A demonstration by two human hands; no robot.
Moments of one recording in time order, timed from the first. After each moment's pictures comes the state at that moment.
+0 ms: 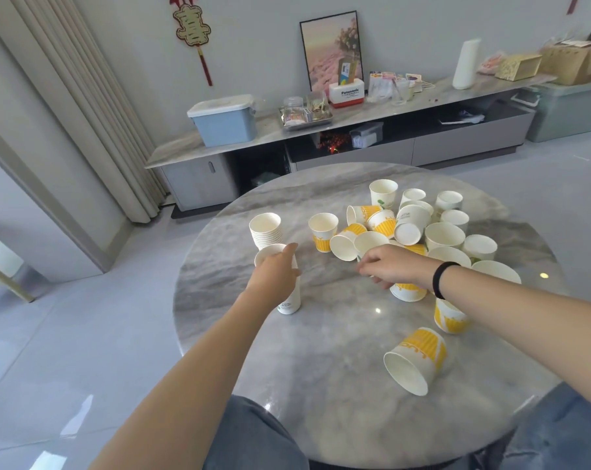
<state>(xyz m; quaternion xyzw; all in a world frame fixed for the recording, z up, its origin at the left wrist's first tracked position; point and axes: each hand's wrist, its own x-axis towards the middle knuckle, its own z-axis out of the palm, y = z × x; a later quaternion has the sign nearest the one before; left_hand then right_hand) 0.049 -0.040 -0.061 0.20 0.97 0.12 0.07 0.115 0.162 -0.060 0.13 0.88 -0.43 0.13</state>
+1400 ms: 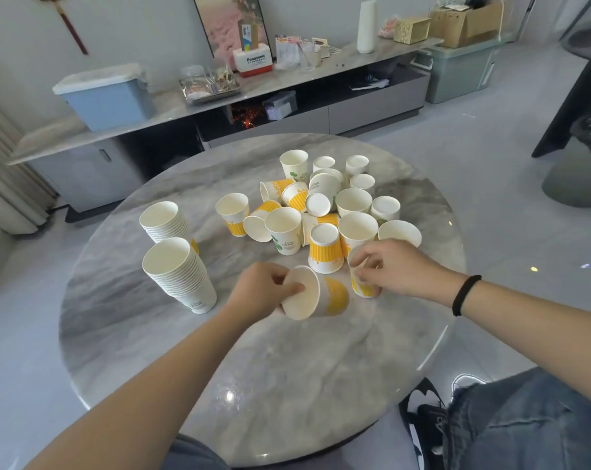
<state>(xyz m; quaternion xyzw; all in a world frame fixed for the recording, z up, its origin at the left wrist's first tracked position) 0.102 0.044 -0.104 0.26 0.89 0.31 0.23 0.223 0.234 -0.083 0.19 0.89 -0.41 0.04</state>
